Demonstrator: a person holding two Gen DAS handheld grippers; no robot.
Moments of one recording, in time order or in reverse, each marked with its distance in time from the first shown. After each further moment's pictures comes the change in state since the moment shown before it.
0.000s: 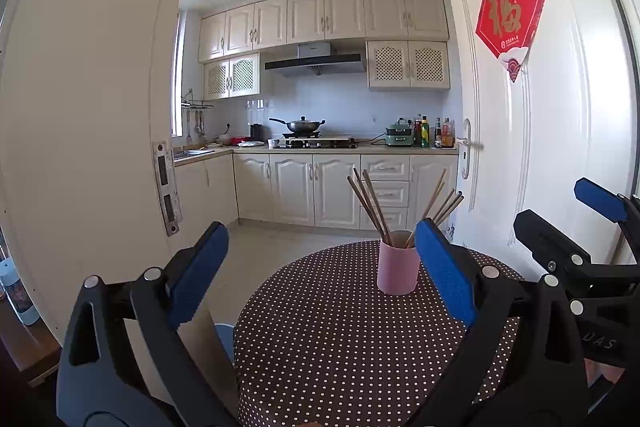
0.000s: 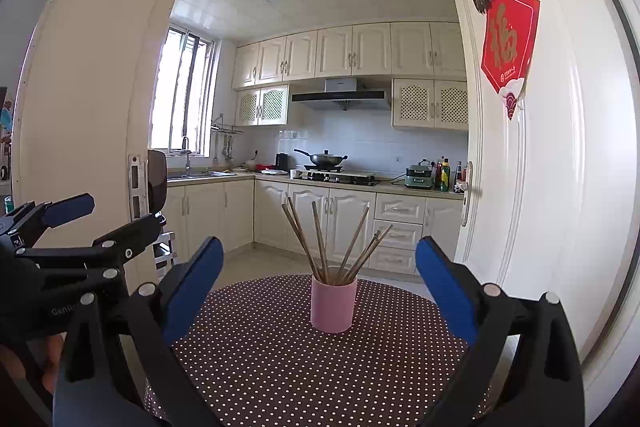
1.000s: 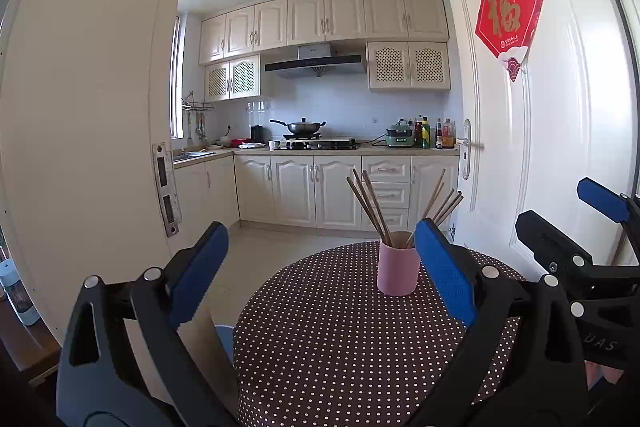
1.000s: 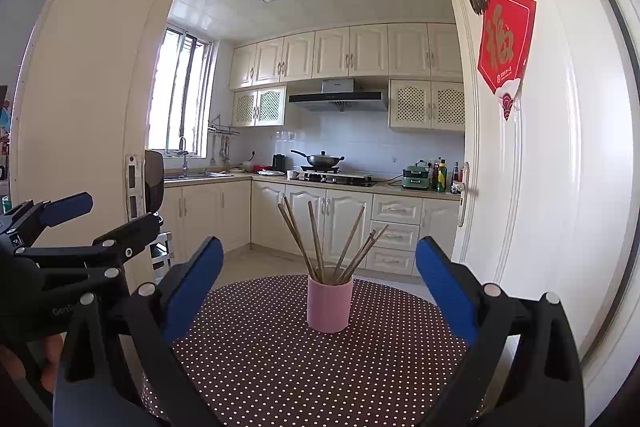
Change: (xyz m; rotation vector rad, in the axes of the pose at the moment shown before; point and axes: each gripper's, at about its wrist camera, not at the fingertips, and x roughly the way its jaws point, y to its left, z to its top) left arm -0.001 -0.002 -0.002 0.003 -0.004 0.003; right arm -0.003 0.002 -0.003 -0.002 -0.002 -0.016
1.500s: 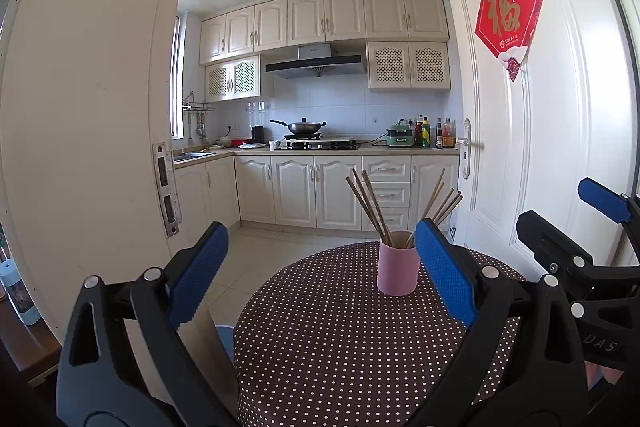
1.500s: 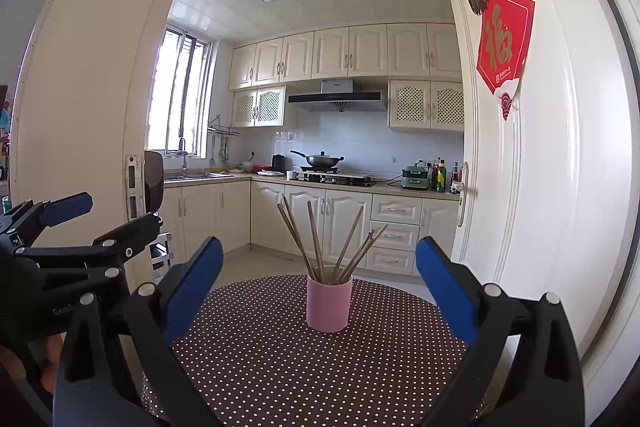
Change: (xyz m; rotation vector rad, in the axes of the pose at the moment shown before) left arm 0.000 0.001 0.000 -0.001 0.002 -0.002; right arm -0.001 0.000 0.000 0.001 -0.002 -0.004
